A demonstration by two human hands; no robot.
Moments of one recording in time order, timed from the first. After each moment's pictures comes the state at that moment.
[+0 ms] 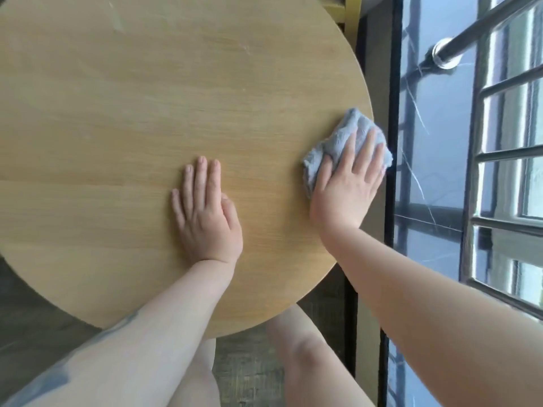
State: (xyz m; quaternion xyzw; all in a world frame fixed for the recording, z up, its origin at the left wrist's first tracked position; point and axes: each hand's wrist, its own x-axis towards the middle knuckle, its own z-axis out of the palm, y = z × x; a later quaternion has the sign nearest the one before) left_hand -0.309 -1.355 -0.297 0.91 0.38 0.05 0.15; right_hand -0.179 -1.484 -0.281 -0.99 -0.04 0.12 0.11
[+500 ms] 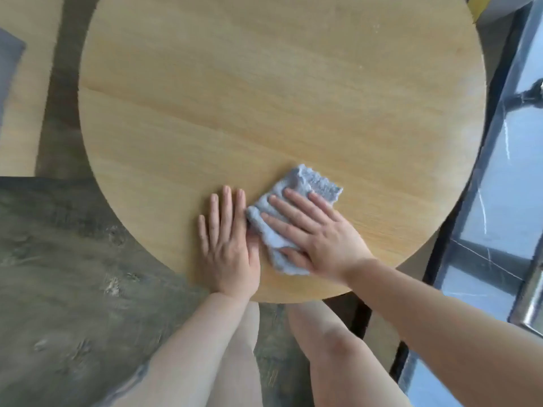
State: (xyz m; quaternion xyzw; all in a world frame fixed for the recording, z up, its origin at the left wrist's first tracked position) left_hand -0.433 -1.363 -0.294 0.89 0.44 -0.03 0.14; right_hand -0.275 -1.466 -0.287 -0.71 -0.69 0.14 0.06
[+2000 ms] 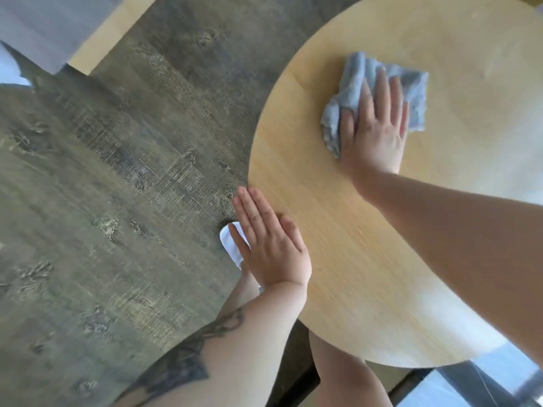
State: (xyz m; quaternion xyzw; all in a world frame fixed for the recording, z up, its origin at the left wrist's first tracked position) left_hand -0.461 -1.289 -0.300 0.62 0.76 0.07 0.19; right_hand -0.296 -1.179 -0.291 -0.81 -0.57 0.08 0.04
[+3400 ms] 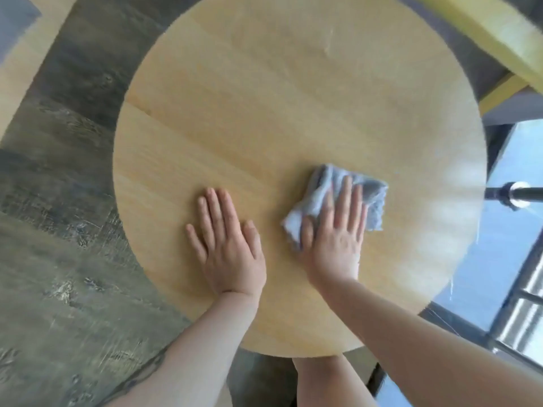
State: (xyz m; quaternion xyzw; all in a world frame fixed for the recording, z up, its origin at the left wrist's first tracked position) left_hand -0.378 -1.315 -0.295 0.78 0.61 0.02 0.16; right_hand -0.255 -1.376 -0.278 -0.91 -0.39 0.09 0.05
